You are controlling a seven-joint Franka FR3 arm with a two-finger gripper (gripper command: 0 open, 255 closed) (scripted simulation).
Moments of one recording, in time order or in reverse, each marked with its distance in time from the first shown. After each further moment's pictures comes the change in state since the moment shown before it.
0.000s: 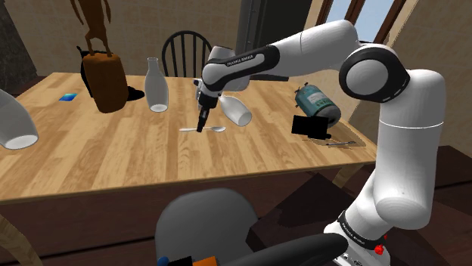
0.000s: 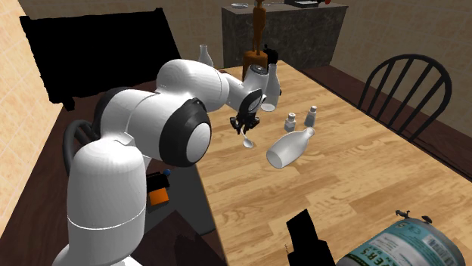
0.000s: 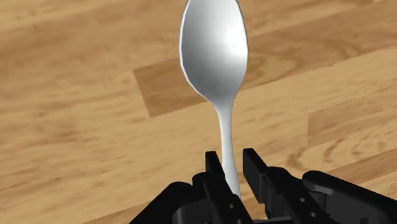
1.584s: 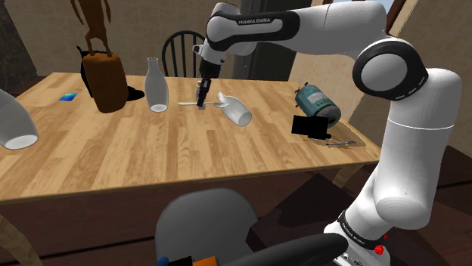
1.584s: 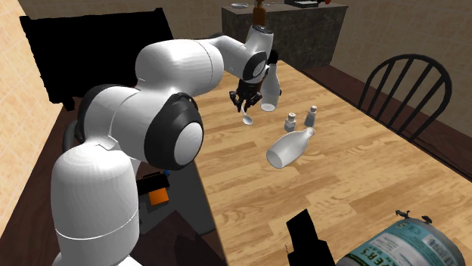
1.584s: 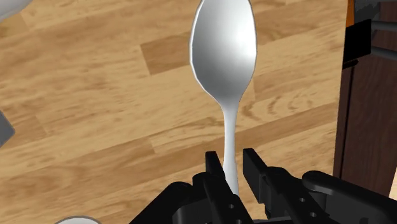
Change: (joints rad) arm -0.003 -0.085 -0.009 0.198 -0.033 -0.277 0.069
